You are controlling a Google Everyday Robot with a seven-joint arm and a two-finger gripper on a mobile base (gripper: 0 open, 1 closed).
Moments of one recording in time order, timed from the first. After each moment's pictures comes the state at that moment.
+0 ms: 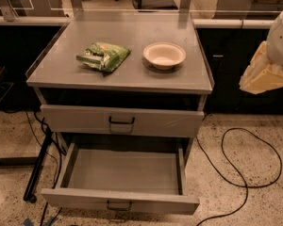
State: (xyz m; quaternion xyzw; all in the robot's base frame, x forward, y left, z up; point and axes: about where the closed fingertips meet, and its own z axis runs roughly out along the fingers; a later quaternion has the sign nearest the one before) arm 0.438 -0.217 0.976 -0.60 0.78 -0.03 0.16
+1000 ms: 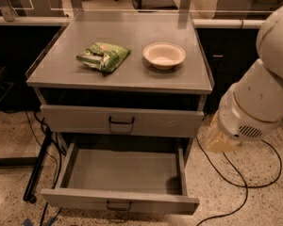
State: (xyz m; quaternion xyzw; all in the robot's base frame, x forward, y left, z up) arm 0.389 -0.162 0.854 -0.61 0.79 0.02 0.11
